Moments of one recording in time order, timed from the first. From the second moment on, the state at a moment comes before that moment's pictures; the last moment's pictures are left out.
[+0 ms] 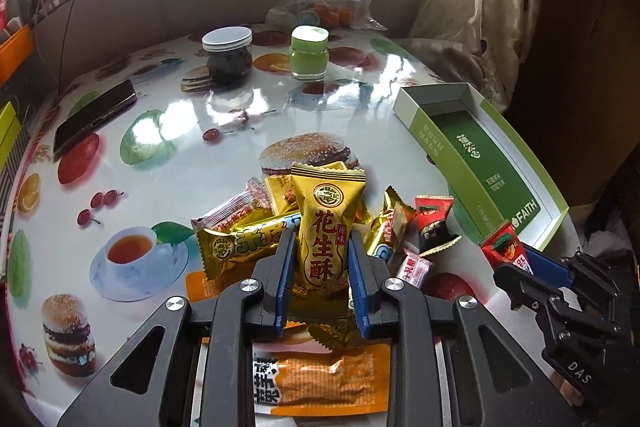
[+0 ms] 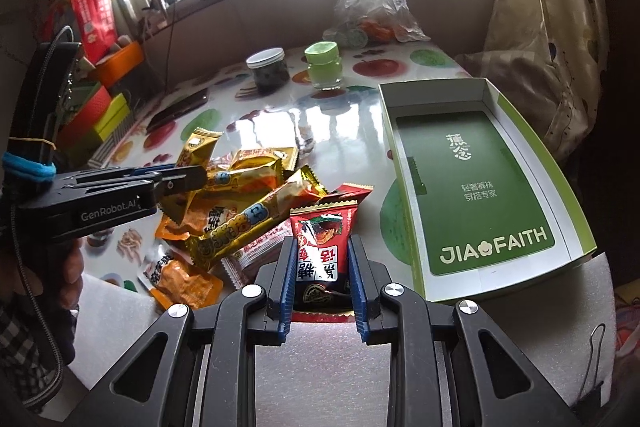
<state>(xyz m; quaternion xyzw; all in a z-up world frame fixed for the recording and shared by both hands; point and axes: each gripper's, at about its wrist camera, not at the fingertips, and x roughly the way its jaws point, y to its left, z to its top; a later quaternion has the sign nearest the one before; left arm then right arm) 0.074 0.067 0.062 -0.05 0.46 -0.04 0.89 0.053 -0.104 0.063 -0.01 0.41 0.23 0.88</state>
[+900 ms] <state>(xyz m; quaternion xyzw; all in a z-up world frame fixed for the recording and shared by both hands) 0.126 -0.023 0.075 -0.05 0.45 -0.13 0.88 0.082 -0.169 0.077 0.01 0.39 0.14 0.91</state>
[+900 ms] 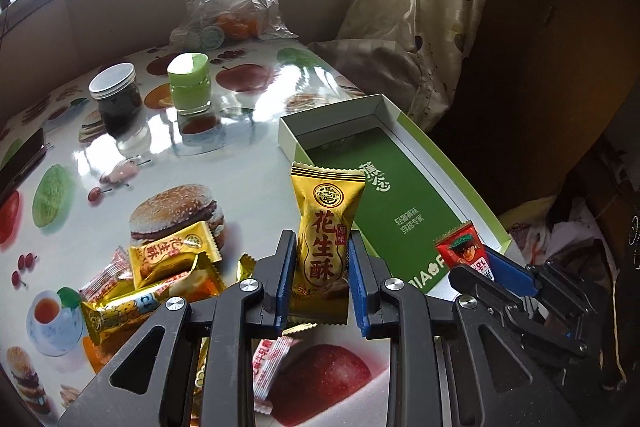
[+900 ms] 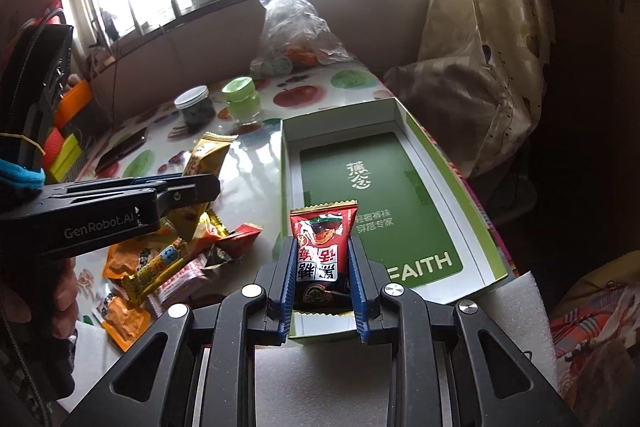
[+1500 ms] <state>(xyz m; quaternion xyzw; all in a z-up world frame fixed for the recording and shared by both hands) 0.156 -0.082 0.050 -0.03 0.48 -0.17 0.86 0.115 -0.210 0.057 0.01 0.41 0.08 0.91</state>
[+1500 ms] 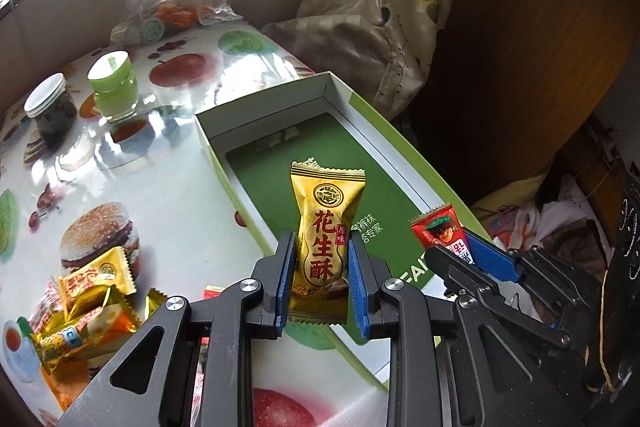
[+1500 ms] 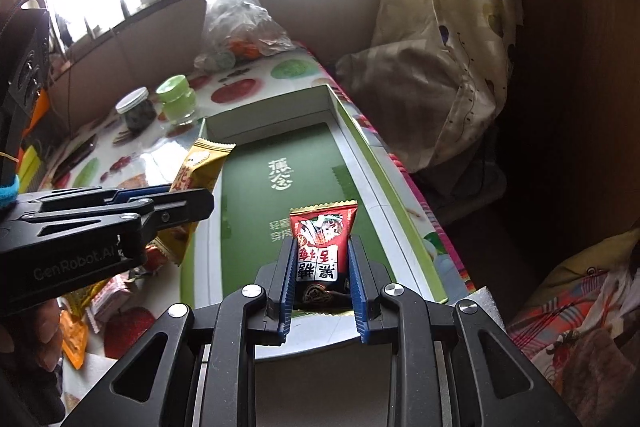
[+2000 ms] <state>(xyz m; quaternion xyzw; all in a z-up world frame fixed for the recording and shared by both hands) 0.169 -0.101 0.029 -0.02 0.50 -0.17 0.85 0.127 -0.205 0.037 -0.03 0.43 0.07 0.90</state>
